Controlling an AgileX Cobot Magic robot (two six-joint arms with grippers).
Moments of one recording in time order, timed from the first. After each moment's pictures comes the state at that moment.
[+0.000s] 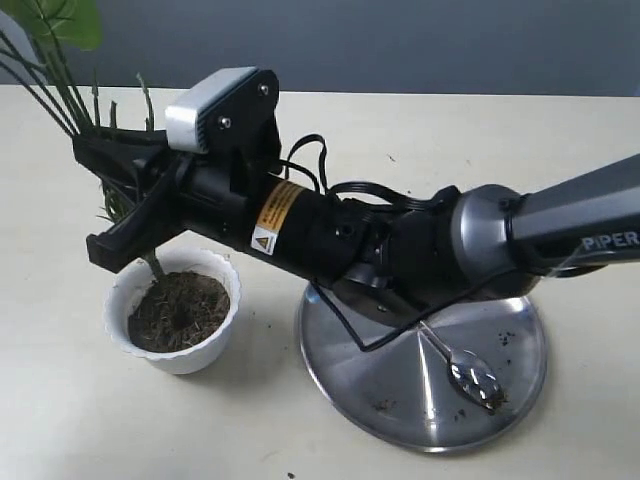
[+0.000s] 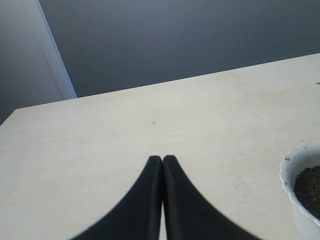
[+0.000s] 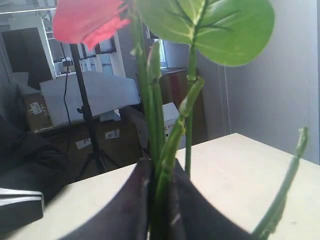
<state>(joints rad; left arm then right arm) -0.05 0.03 0.00 0.04 0.21 0.10 1.05 1.92 -0.97 -0.29 -1.03 0.34</state>
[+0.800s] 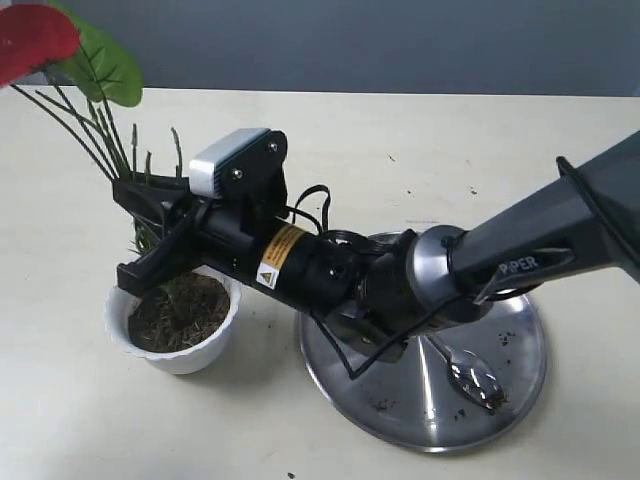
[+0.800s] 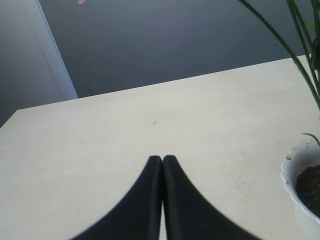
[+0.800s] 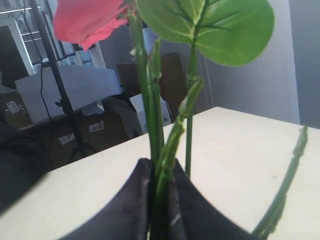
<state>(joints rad) -0.05 0.03 0.00 0.05 0.21 0.10 1.05 2.07 -0.95 -0.19 -1.13 0.32</state>
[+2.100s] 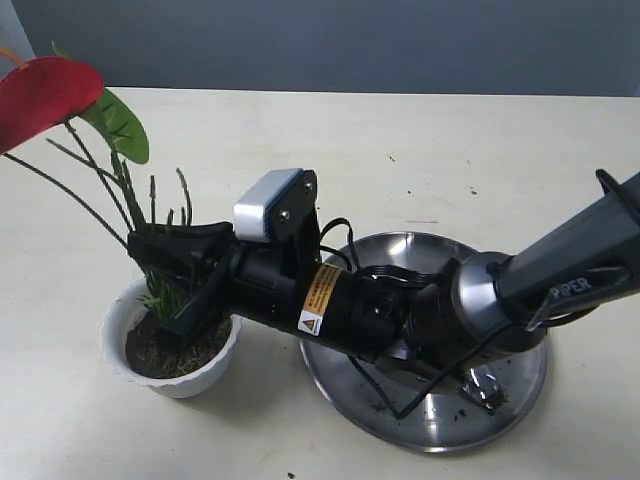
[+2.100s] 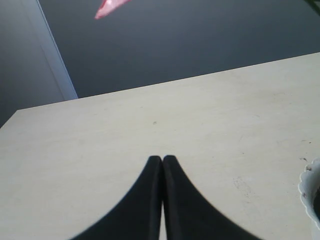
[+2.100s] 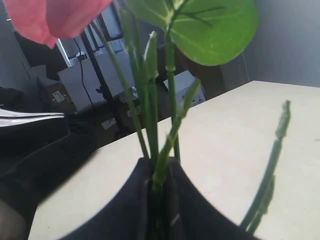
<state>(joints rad) -0.05 0.03 0.00 0.05 0.21 0.10 1.05 2.02 -0.77 -0.33 -1.25 0.44</state>
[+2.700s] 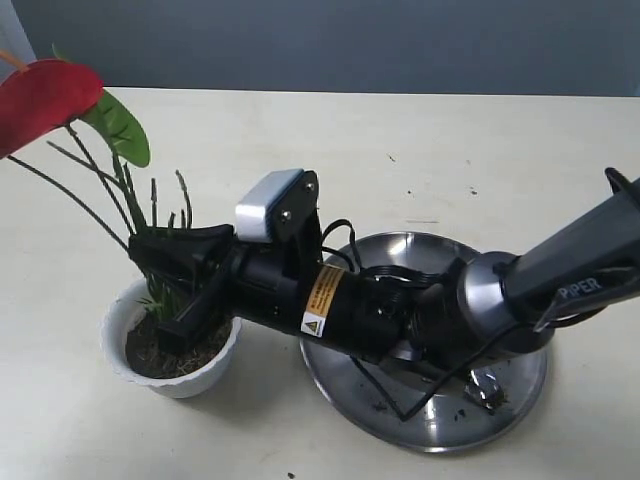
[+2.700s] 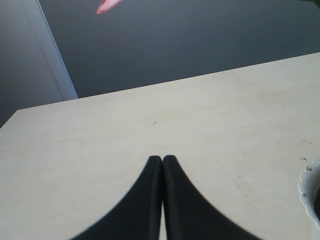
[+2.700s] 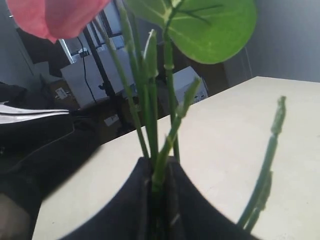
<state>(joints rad) -0.05 0.03 0.00 0.05 0.21 0.10 1.05 2.01 -0.76 -0.35 -1.22 0.46</state>
